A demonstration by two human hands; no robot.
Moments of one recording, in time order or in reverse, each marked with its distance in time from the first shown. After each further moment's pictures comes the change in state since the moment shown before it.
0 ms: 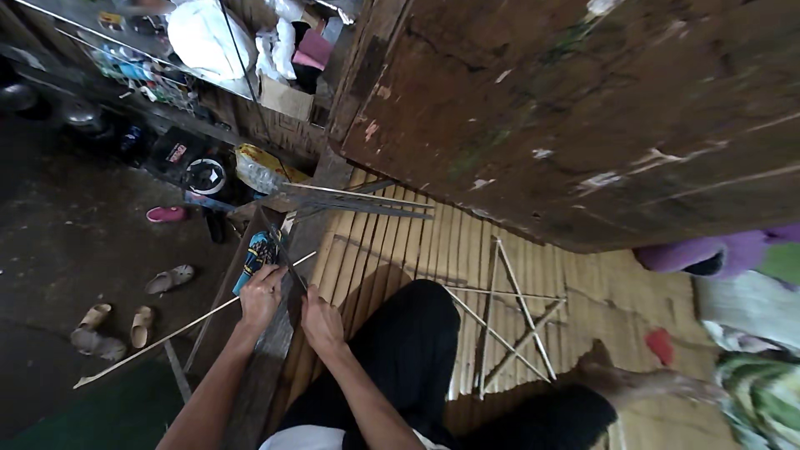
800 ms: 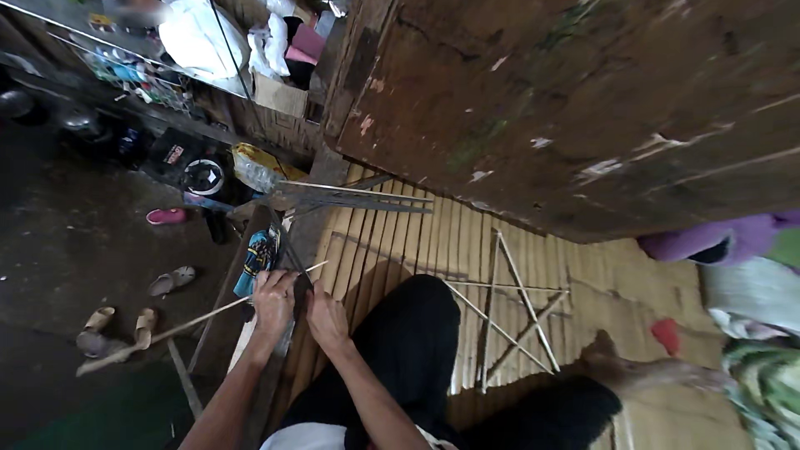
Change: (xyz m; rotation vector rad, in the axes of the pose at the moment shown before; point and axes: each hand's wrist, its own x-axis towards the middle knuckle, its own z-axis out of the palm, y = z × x) left_hand -0.006 0.036 0.007 0.054 0.020 -0.066; right_hand 0.002 0.009 -0.005 0.056 0.029 0.038
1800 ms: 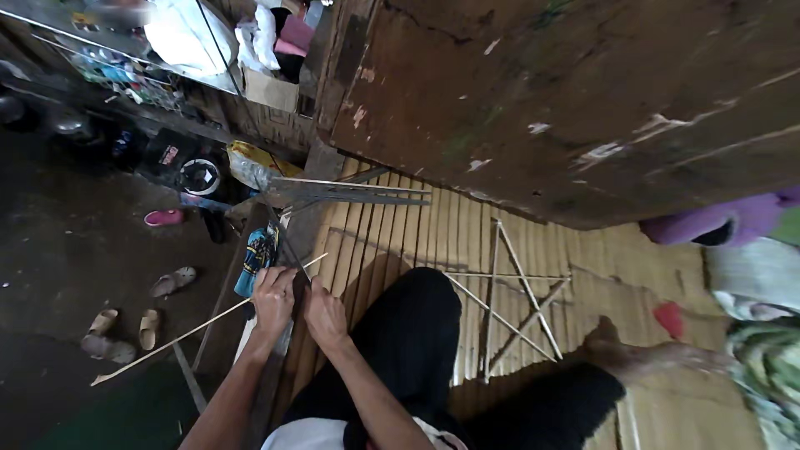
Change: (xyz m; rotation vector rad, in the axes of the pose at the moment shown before) left_hand -0.001 -0.001 0.003 -0.044 0.074 0.079; right_hand -0.003 -0.003 0.005 0.035 0.079 -0.003
